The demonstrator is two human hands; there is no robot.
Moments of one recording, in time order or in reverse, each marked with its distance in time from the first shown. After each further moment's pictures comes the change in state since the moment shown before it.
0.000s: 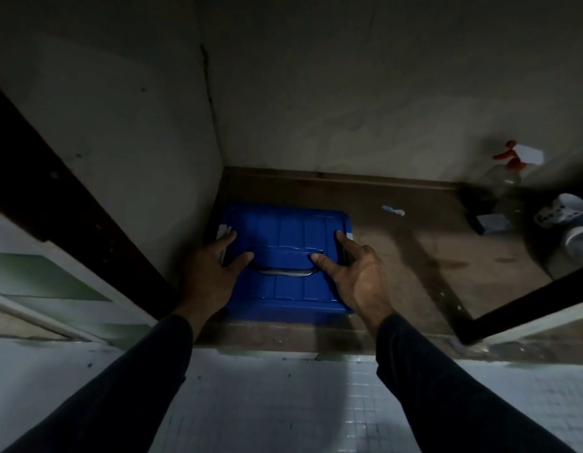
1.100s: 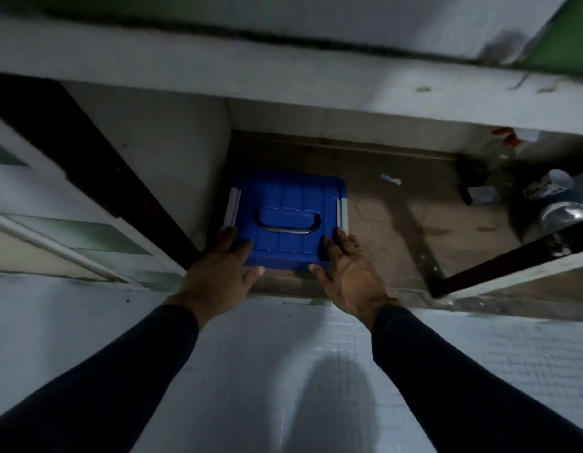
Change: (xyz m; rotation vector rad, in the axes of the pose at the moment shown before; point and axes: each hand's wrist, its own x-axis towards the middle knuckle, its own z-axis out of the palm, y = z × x) left_hand -0.088 0.045 -0.037 0.815 -0.340 0.117; right_hand -0.079 -0.022 -0.036 -0.701 -0.386 -0.176
